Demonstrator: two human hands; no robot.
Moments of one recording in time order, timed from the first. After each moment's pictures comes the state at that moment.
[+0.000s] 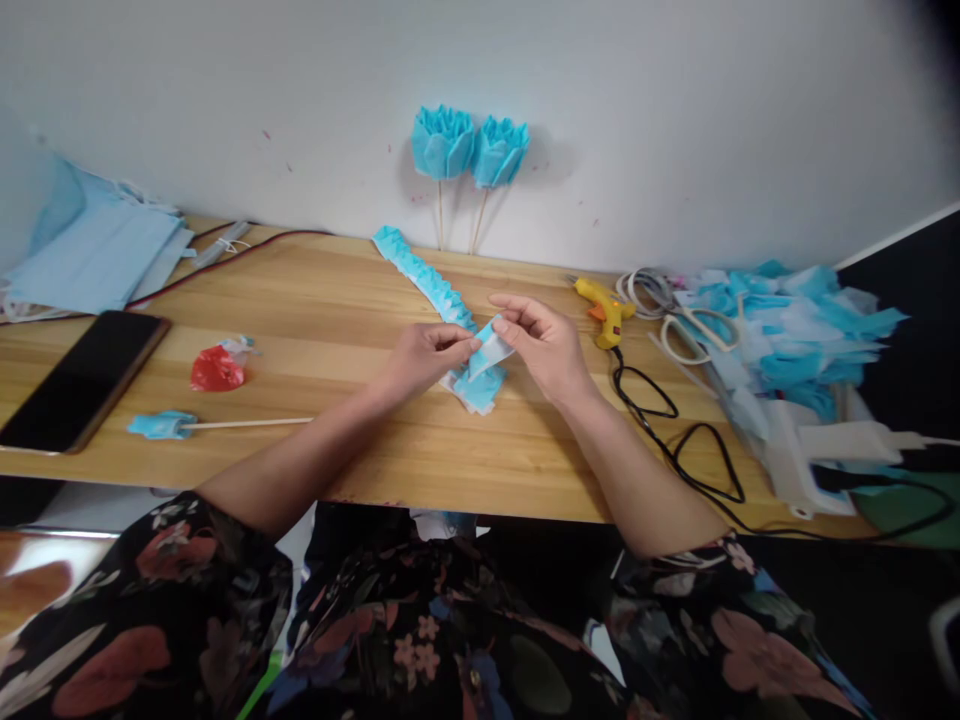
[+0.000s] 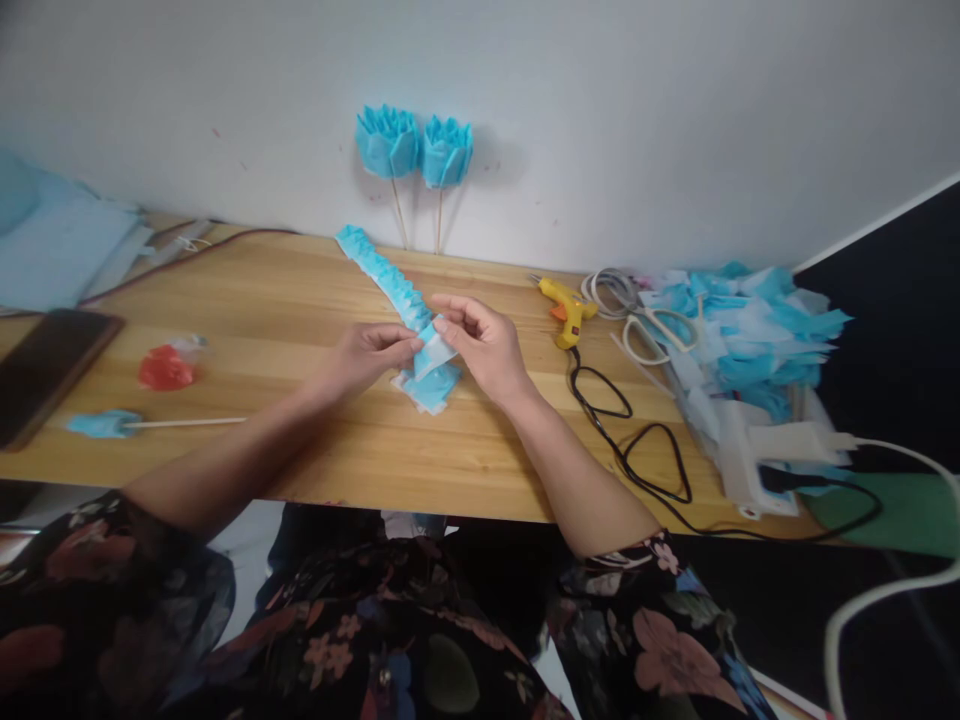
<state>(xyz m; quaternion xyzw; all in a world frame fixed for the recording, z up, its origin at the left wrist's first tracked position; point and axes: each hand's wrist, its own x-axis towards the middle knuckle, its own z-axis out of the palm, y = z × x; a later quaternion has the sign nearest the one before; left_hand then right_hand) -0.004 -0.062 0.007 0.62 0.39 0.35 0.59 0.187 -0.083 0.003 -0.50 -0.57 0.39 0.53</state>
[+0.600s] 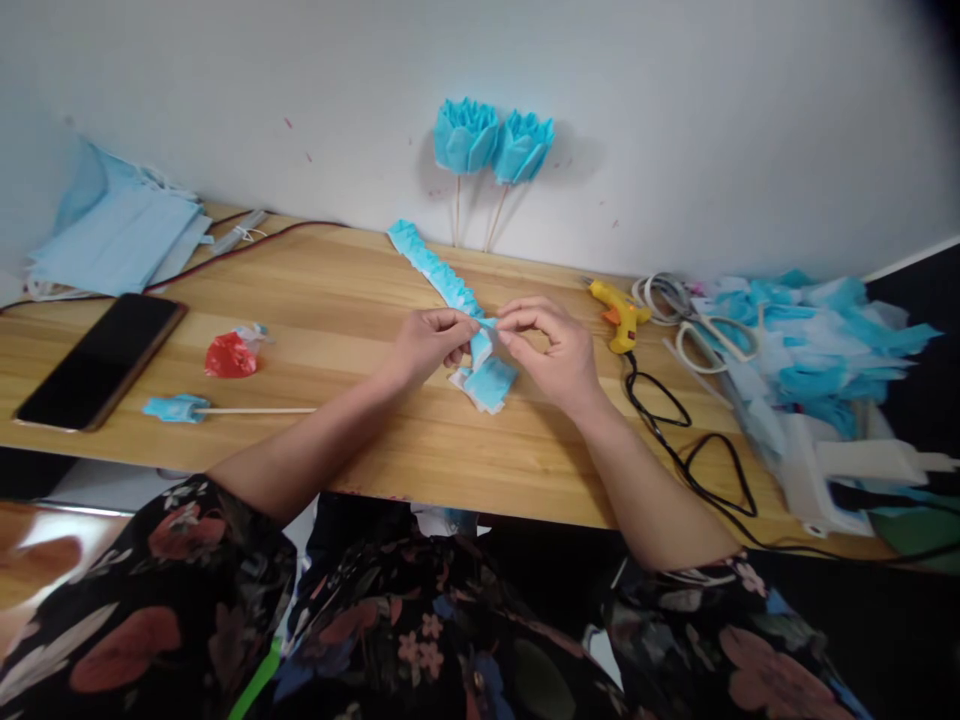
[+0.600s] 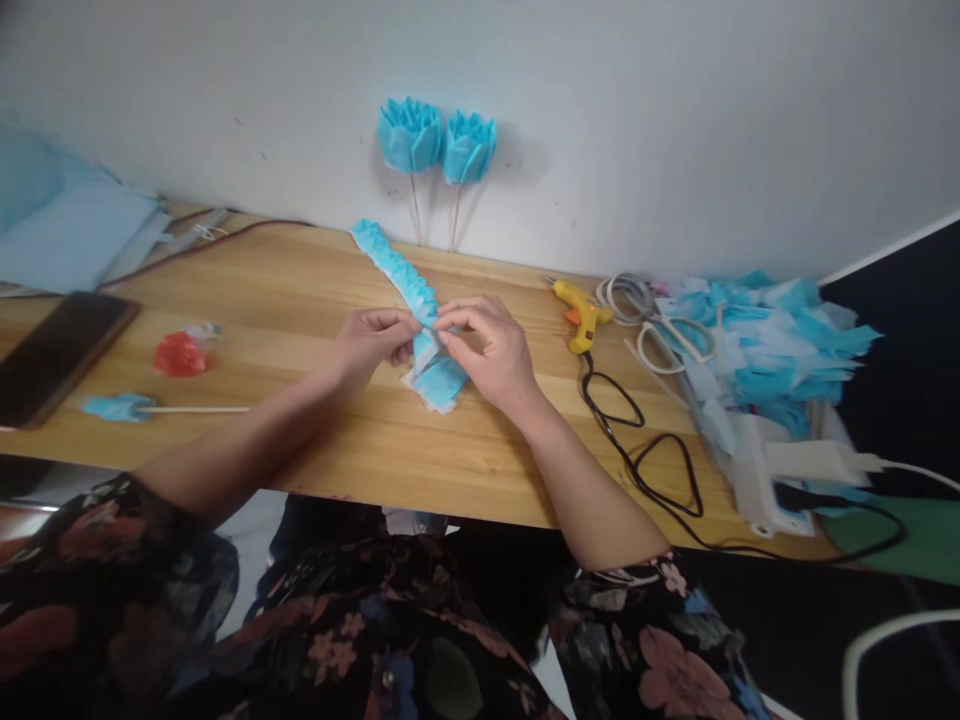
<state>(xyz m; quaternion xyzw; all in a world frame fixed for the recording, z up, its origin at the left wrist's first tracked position) -0.004 -0.056 0.011 0.54 0.43 0.40 0.61 0.184 -0.091 0.018 -0.46 -0.72 0.18 0.48</state>
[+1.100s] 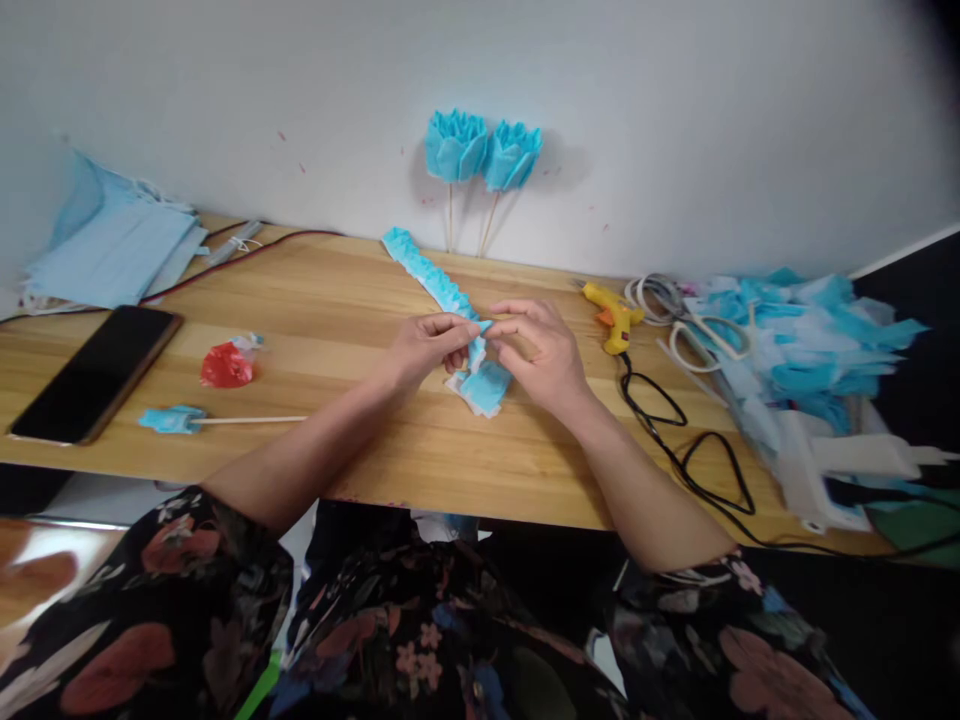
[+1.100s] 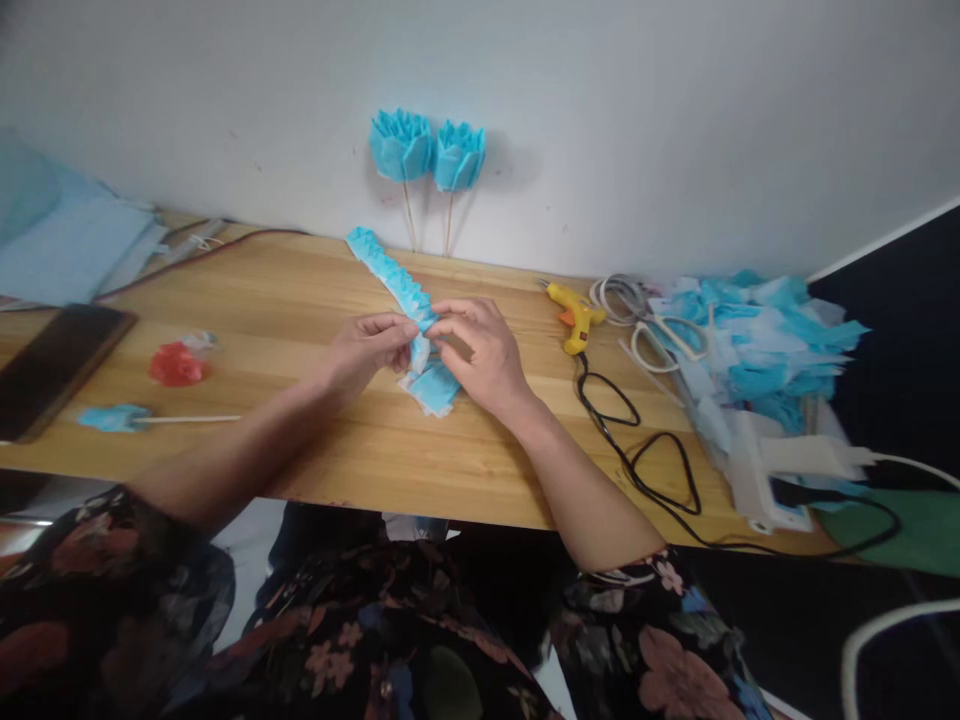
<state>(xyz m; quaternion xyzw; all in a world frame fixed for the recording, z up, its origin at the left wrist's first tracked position) -0.005 -0.055 0.009 0.51 0.37 0.40 0.67 0.188 -0.086 0.006 -0.43 -0.78 0.06 0.44</state>
